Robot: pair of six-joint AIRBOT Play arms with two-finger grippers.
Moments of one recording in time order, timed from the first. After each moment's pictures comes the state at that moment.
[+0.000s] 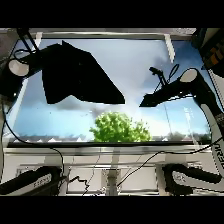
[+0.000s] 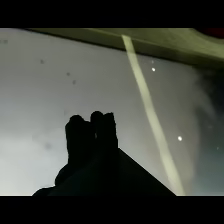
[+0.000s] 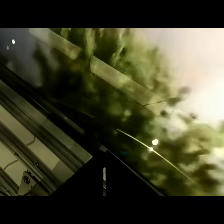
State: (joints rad) left arm -0.11 -1.25 1.33 0.89 -0.45 -1.25; right arm 0.08 -1.35 1.22 -0.91 1.44 1.17
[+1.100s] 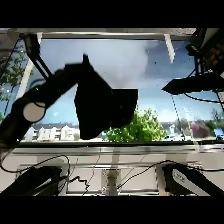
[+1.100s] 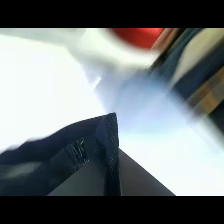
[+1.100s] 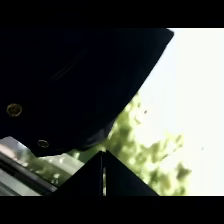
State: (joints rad) left arm -0.49 -0.89 0.95 1.25 -0.28 -1.68; right arm -0.14 -1.11 1.30 -1.03 1.38 1.16
